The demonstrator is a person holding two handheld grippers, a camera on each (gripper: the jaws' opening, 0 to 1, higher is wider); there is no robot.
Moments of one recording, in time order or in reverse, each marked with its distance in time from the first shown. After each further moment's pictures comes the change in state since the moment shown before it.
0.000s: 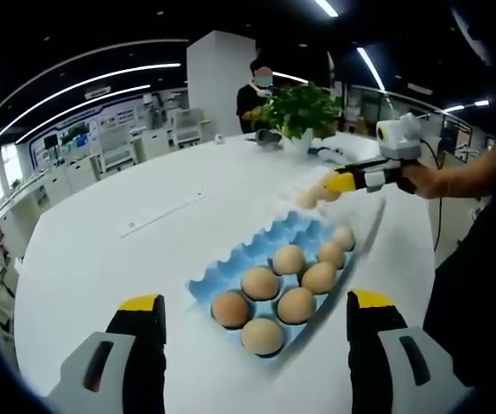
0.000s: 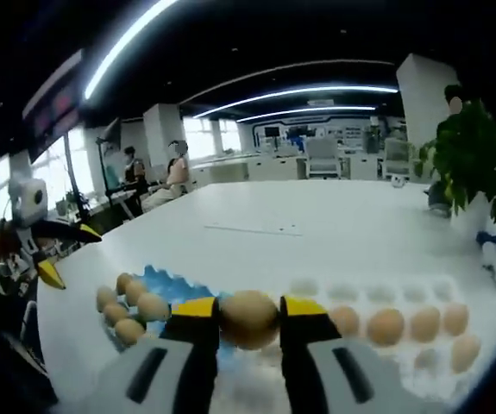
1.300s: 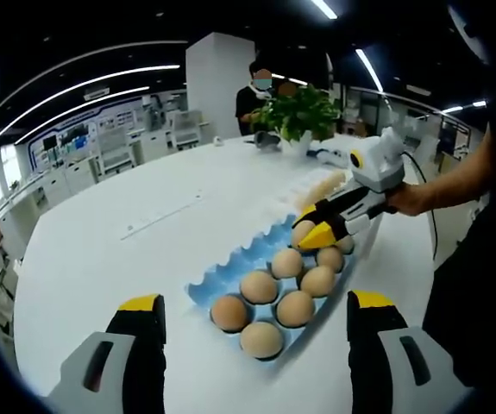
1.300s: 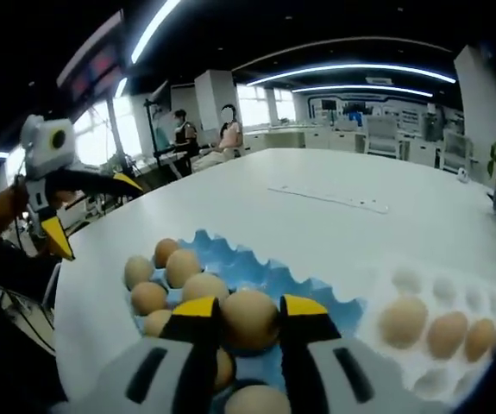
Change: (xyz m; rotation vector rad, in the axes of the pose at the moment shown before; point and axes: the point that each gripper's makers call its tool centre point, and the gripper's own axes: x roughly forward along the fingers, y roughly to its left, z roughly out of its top) left arm 0.001 0.000 0.005 0.007 -0.007 -0.006; right arm 0.055 0.072 -0.041 -0.089 0.162 0.231
